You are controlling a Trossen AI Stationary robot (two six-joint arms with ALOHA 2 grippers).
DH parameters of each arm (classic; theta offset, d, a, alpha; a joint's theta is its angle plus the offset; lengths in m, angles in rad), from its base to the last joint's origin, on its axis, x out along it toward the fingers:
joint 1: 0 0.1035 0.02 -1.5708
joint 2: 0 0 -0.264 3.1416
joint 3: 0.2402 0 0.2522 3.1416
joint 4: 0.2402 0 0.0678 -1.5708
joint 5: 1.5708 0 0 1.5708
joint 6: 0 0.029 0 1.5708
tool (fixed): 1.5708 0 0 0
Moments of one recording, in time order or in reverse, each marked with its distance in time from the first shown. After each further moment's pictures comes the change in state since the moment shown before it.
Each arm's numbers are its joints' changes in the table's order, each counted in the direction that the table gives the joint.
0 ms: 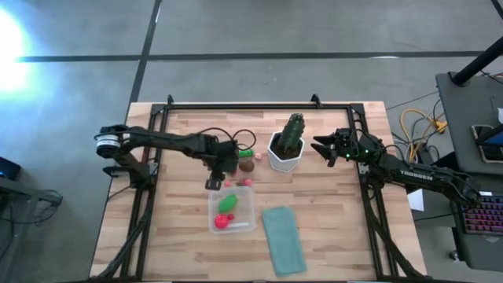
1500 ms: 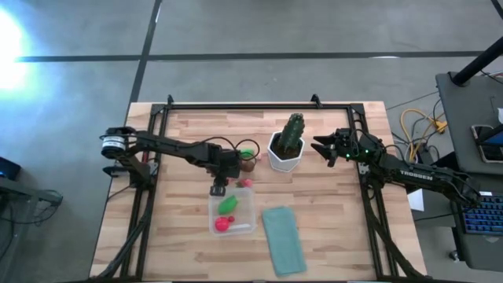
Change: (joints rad) left arm -0.075 0.050 -0.020 -0.086 -0.106 -0.126; right arm 0.000 0.000 0.000 0.000 0.000 0.000
